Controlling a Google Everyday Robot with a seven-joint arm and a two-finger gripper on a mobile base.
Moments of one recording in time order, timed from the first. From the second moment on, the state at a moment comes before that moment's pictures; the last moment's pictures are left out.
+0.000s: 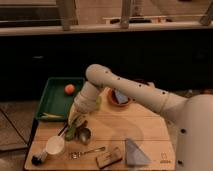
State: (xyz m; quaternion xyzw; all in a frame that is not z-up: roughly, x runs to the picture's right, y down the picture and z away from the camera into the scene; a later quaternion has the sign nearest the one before) arm -0.140 0.158 0.668 -0.16 -0.59 -0.54 0.58
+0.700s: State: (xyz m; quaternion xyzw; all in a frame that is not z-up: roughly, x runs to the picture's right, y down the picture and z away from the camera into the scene) arm -0.134 0.168 0.696 -0.16 -0.60 -0.52 0.59
